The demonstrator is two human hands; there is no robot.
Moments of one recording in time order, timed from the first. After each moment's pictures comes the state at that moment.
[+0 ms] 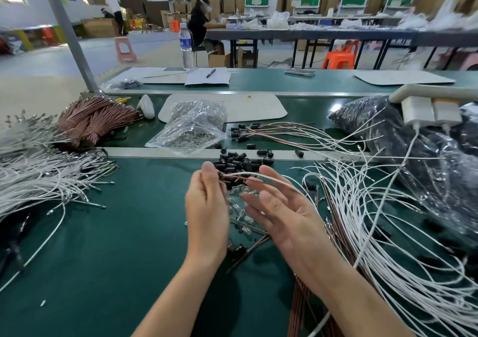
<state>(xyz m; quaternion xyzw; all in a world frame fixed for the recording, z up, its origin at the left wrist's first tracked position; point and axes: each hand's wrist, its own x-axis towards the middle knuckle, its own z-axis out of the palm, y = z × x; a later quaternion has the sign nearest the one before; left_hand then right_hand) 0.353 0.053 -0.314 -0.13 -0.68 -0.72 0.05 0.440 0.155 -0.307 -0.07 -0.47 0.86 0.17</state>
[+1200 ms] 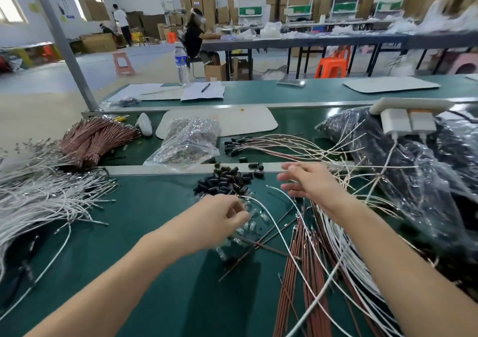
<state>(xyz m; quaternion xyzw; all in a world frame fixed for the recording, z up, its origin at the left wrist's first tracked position) 0.332 0.037 -0.257 -0.41 -0.88 -0.18 -0.17 0.407 0.267 -0.274 -0.25 -0.72 0.63 0.13</state>
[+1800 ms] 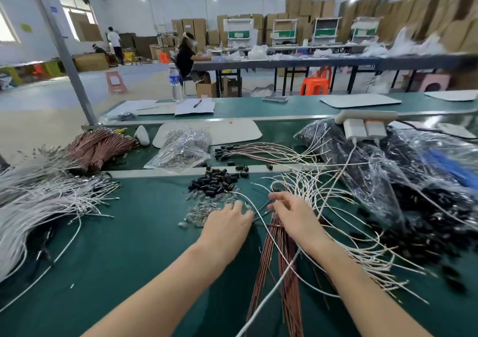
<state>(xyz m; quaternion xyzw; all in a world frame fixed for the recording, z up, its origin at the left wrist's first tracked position) 0.401 0.059 -0.298 -0.48 -0.87 0.07 0.10 0.489 0.208 -0.302 -0.25 -0.82 0.48 0.18</state>
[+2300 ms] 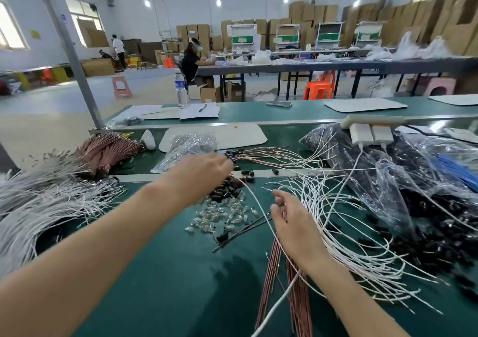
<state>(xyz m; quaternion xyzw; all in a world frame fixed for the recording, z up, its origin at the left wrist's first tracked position) 0.318 0.026 -0.204 -0.59 -0.76 0.09 0.26 0.488 0.182 -0.304 -0.20 -0.88 0.33 0.27</state>
